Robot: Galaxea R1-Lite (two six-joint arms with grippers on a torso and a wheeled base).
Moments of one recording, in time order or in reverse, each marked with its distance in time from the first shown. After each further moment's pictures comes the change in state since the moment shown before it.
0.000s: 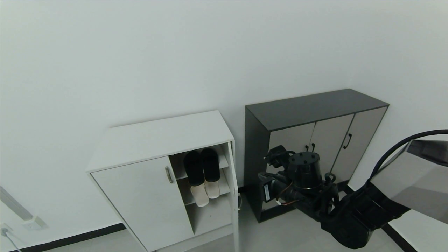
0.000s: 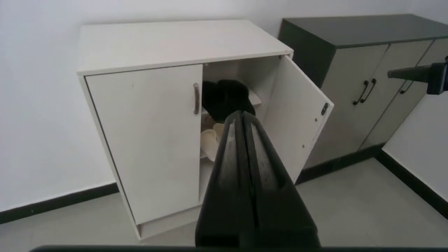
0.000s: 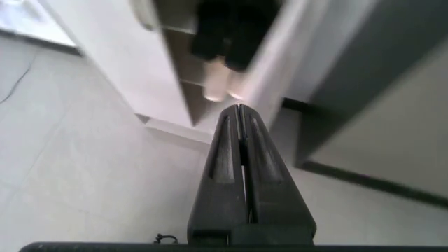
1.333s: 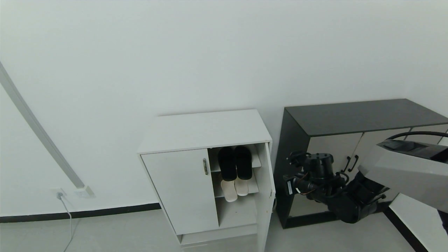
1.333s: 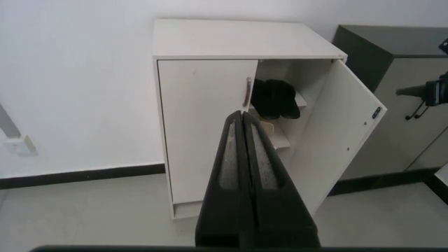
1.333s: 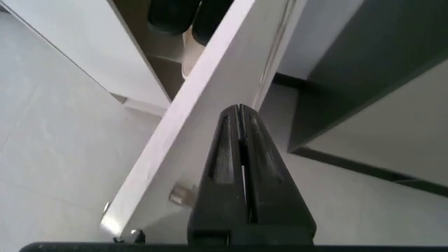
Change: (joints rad) left arm -0.001 0.000 0.000 0.000 -0.002 0.002; right arm -0.274 0.201 -0.091 0.030 0.124 -0.050
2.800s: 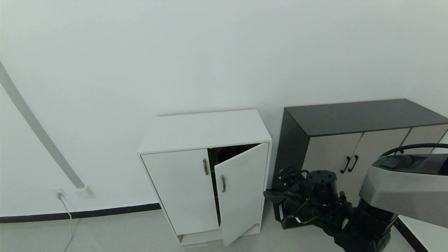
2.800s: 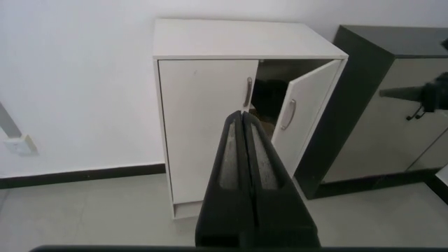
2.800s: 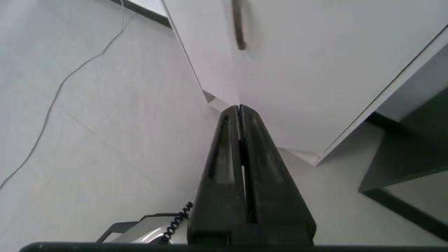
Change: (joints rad) left arm 0.001 0.000 0.000 0.000 0.000 0.001; right arm 0.163 -0.077 0.306 -0.345 0.208 0.053
